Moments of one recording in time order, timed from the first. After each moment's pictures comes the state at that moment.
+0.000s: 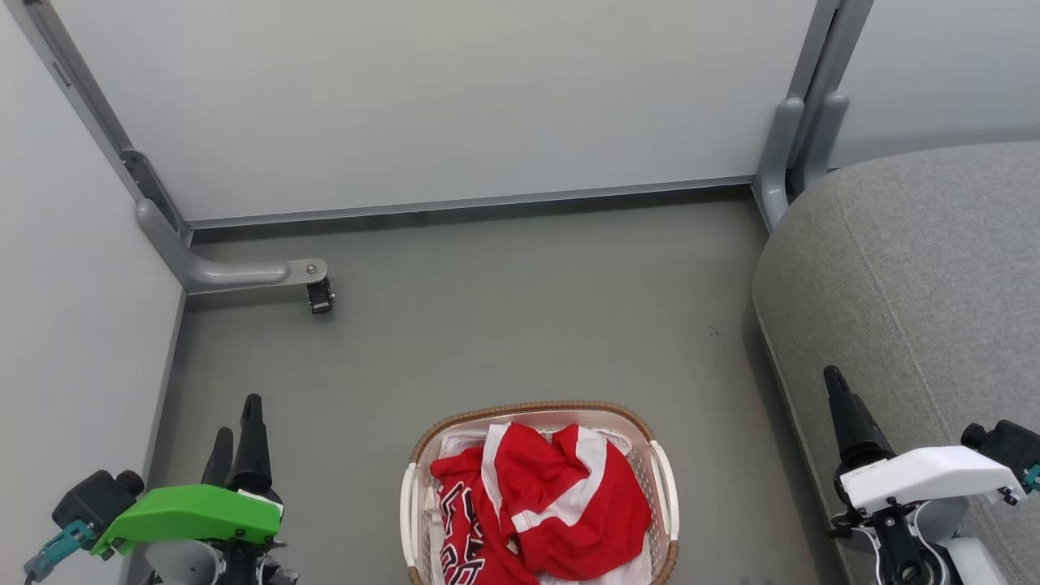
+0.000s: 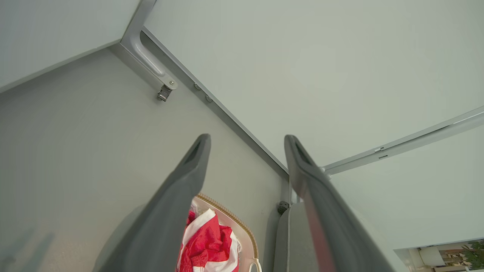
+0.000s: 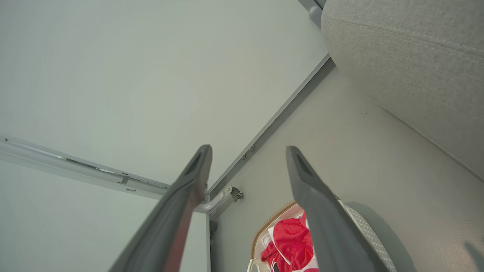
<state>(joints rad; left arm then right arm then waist) -0.10 0.07 0.02 0.34 -1.00 -0.09 -0.02 -0.10 -0.07 -0.03 0.29 1.06 0.13 -0.02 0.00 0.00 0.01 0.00</state>
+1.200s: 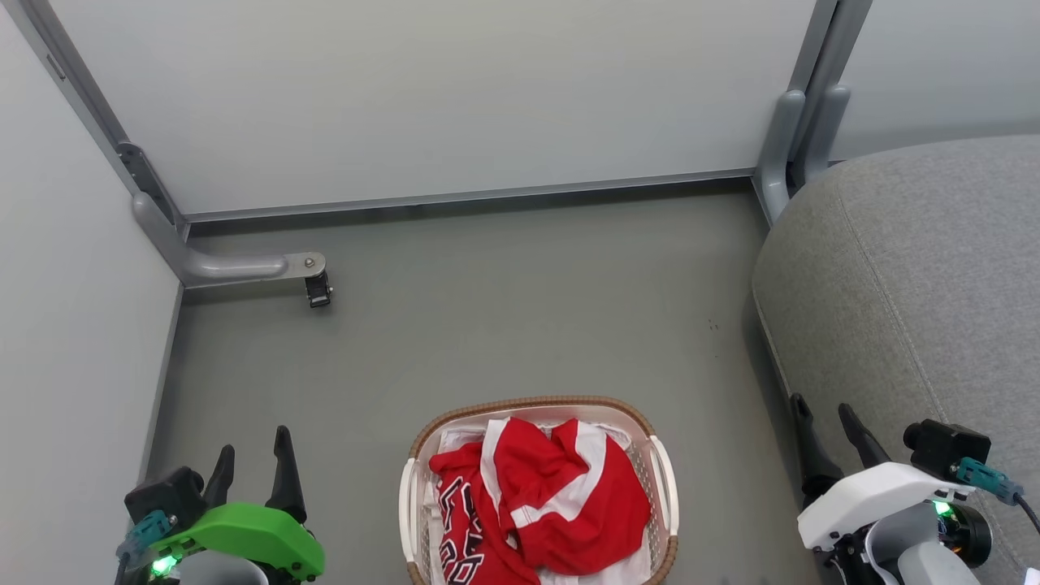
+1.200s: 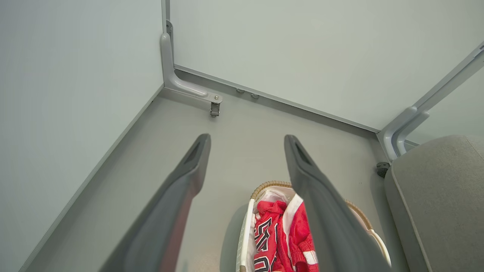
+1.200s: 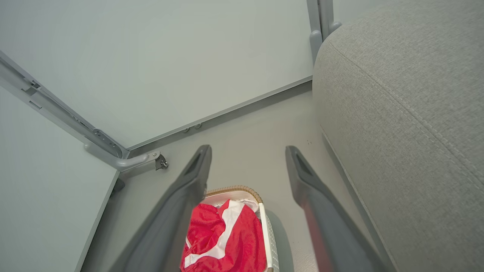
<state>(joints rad) -0.09 0.13 -0.12 0.43 -0.54 0.02 -0.14 -0.12 -0.08 0.02 0.40 0.52 0.13 -0.14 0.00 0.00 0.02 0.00</state>
